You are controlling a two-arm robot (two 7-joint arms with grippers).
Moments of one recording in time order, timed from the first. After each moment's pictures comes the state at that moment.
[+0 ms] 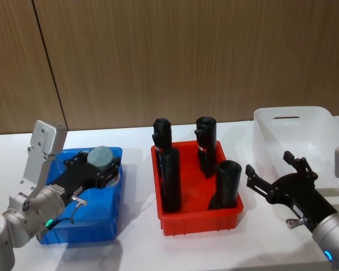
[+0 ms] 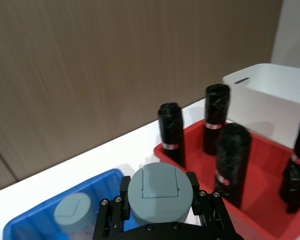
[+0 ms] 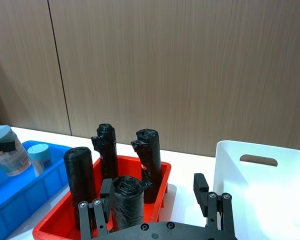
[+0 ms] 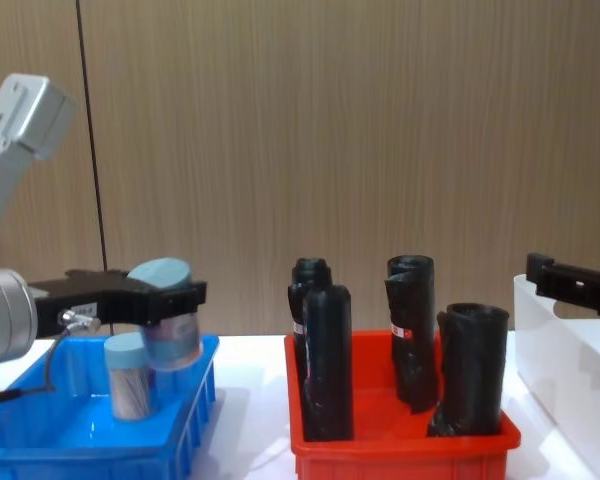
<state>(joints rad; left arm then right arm) -0.38 0.39 0.29 -1.33 -0.35 0.11 -0.35 -0.01 0.34 -0.23 -1.77 0.29 0.03 0.07</state>
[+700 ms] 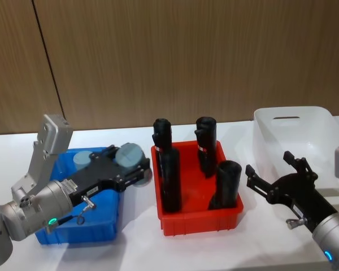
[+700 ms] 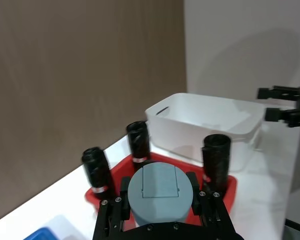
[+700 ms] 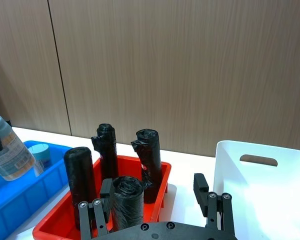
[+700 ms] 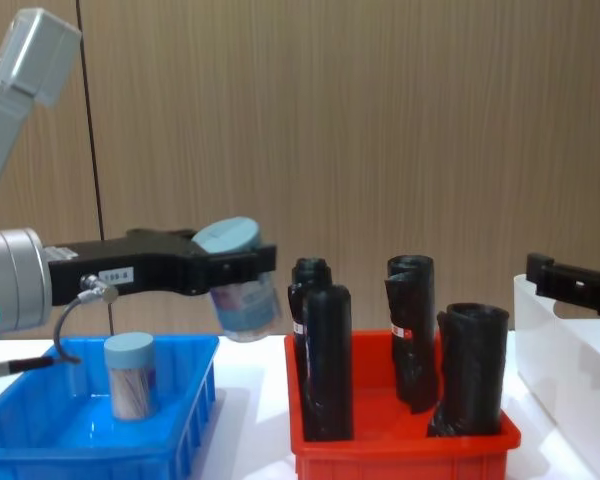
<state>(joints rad) -0.41 0.40 0.29 -1.35 -0.40 0.04 -0.68 -0.01 0.34 -0.23 -1.77 0.29 0.03 0.07</state>
